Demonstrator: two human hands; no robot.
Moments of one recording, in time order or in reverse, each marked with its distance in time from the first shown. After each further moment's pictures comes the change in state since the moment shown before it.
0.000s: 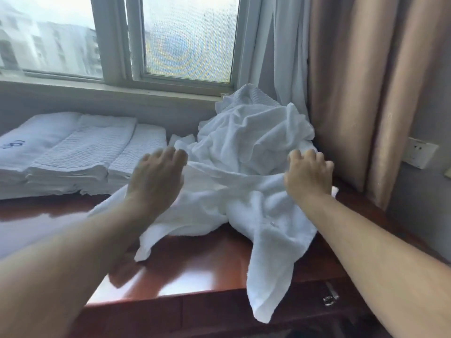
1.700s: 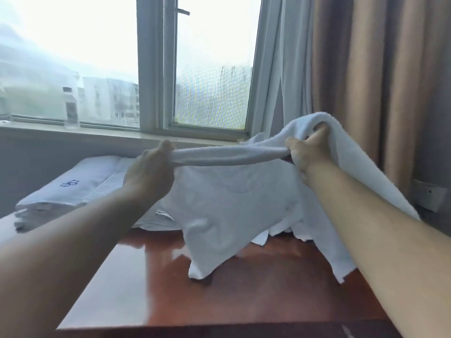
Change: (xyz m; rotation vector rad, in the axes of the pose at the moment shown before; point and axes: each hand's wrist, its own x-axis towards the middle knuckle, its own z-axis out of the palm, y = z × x) left_hand 0.046 -0.059 -0.095 -0.225 0.050 -0.362; right_hand 0.065 -0.045 -0.134 1.430 0.114 0.284
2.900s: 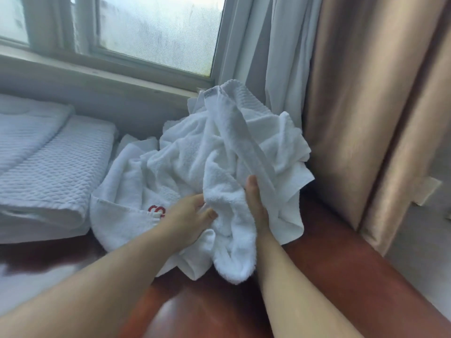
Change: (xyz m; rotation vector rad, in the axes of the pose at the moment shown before) left_hand -0.026 0.087 0.257 -0.778 -0.751 -0.151; right_hand 0.006 0.226 0.045 0.279 -0.530 0.436
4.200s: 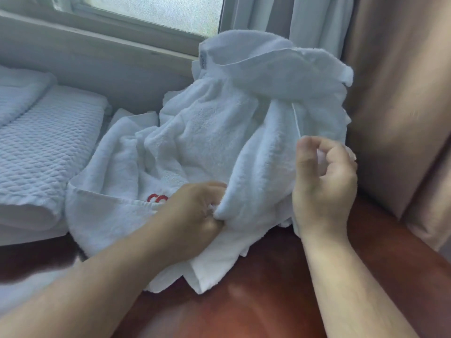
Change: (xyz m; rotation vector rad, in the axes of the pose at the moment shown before) left_hand -0.001 -0.013 -0.009 0.022 -0.044 0.394; right_hand -0.002 -0.012 -0.017 -0.545 0.764 -0.628
